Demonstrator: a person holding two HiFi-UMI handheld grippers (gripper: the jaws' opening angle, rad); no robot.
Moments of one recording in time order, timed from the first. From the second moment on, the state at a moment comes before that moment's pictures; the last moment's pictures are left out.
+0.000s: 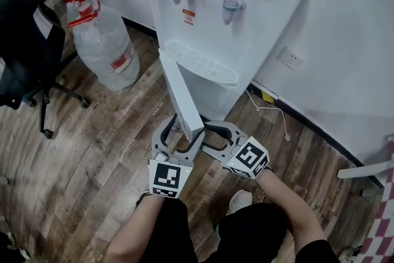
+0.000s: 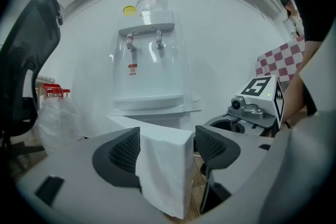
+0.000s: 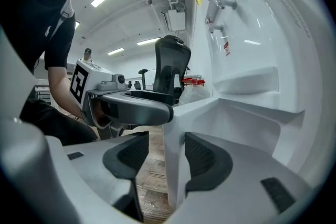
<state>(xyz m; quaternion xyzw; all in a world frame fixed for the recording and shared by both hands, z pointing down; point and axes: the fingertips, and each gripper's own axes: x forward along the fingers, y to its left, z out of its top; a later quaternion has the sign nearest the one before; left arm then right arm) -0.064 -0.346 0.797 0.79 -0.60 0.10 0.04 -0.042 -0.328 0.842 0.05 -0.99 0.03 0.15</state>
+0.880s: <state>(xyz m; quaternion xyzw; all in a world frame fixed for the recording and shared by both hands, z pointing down) -0.153 -0.310 0.804 0.73 -0.66 0.14 0.03 -0.114 -0.291 0.834 -0.07 -0.99 0.01 0.14</state>
